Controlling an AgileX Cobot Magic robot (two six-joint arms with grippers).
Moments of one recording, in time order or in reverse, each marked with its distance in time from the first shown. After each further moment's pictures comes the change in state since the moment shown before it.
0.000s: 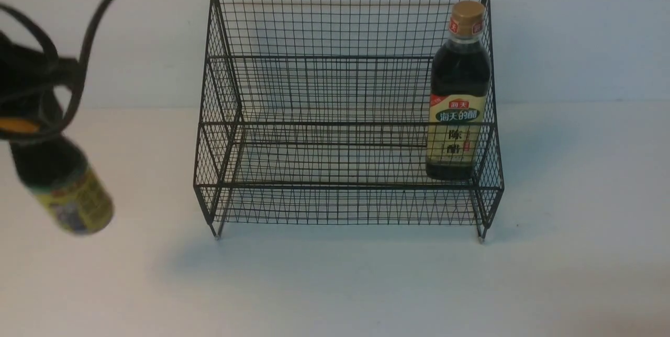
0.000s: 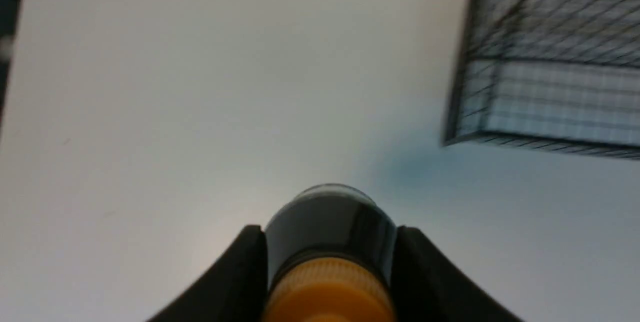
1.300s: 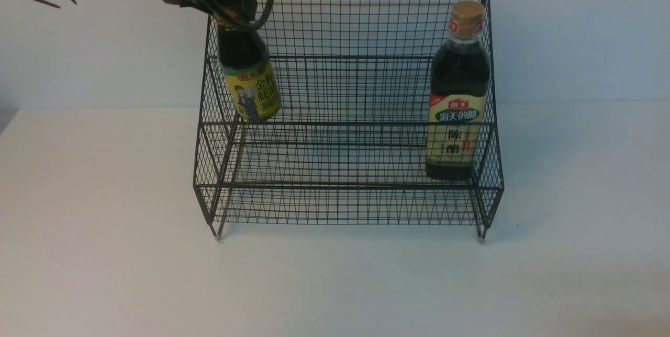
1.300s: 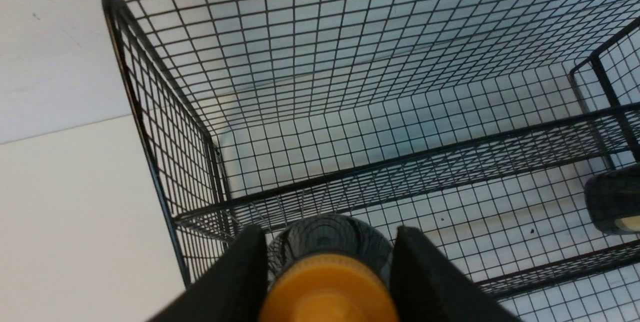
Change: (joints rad) right arm 0.000 0.000 0.000 0.000 0.000 0.001; left arm -0.189 0.530 -0.502 -0.079 -0.186 0.098
